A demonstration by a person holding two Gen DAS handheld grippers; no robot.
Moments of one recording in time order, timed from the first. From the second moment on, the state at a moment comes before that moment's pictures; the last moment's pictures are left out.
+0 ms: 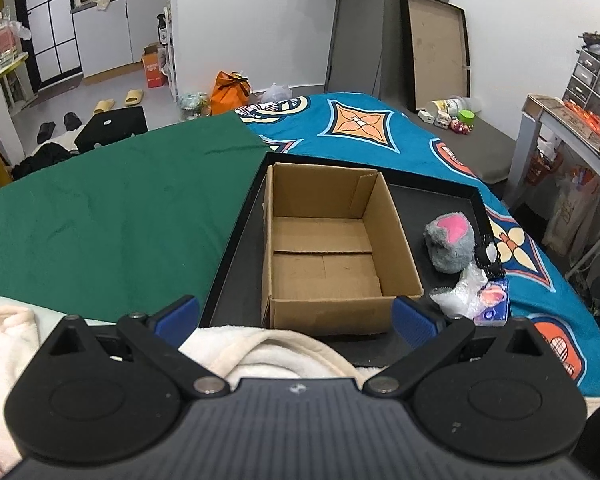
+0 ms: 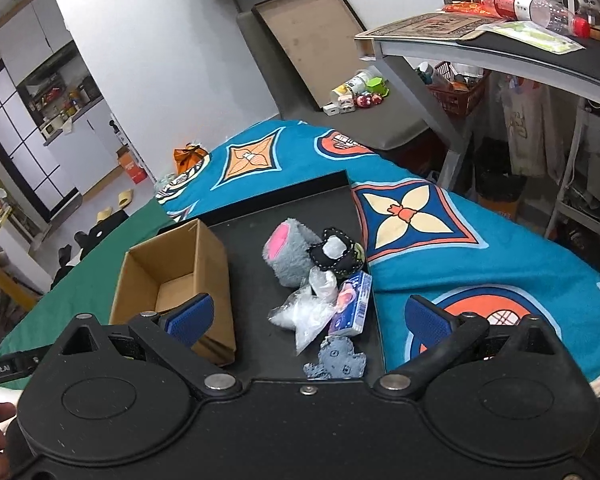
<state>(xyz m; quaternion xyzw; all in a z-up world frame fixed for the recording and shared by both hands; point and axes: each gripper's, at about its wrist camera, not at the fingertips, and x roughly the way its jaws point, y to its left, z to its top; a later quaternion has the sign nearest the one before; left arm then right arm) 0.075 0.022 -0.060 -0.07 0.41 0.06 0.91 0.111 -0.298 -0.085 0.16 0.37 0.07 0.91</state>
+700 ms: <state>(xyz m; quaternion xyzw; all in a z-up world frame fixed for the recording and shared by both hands) 0.116 0.030 -0.098 -0.10 0.42 0.08 0.90 0.163 -0.313 -0.139 0.26 0.40 0.03 0.88</state>
